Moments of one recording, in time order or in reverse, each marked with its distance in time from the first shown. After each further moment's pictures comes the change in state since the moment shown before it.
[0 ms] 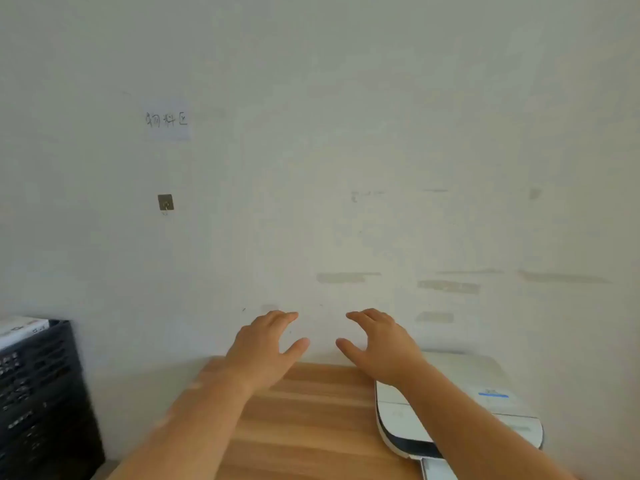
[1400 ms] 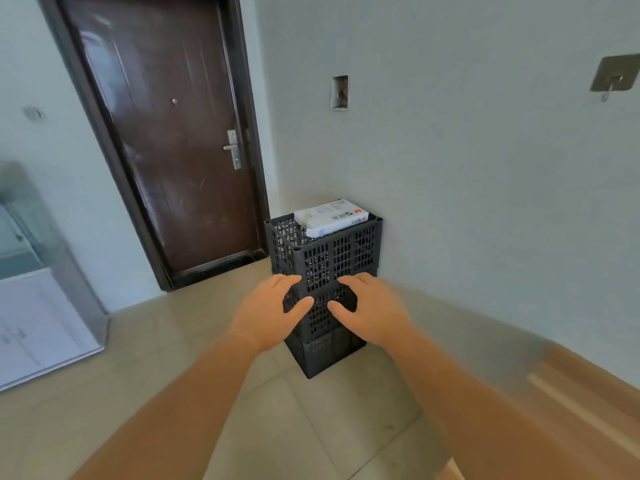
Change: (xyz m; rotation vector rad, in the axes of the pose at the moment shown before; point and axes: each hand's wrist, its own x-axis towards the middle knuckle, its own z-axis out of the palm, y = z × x) left_hand -0.187 -0.691 -0.206 0.224 0.147 -0.789; right_hand 0.230 -0.631 0.511 0.342 -0.487 -0.657
